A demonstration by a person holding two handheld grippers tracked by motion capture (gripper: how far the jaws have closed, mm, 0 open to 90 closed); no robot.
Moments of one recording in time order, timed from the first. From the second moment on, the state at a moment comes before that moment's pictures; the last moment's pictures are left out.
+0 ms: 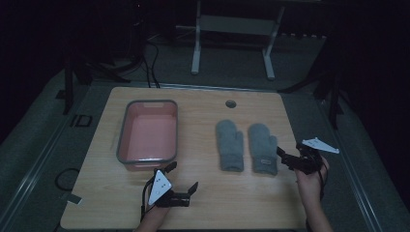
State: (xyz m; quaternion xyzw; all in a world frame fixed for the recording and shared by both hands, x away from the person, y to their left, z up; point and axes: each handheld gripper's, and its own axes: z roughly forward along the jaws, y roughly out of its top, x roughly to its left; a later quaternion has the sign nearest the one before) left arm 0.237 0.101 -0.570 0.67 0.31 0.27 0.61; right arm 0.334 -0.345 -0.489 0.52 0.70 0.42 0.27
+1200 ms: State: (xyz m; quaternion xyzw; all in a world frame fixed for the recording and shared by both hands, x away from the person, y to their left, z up) left arm 0.238 0.101 -0.570 0.68 0.31 0.26 0.62; right arm 0.390 -0.171 -0.548 0.49 0.77 0.33 0.22
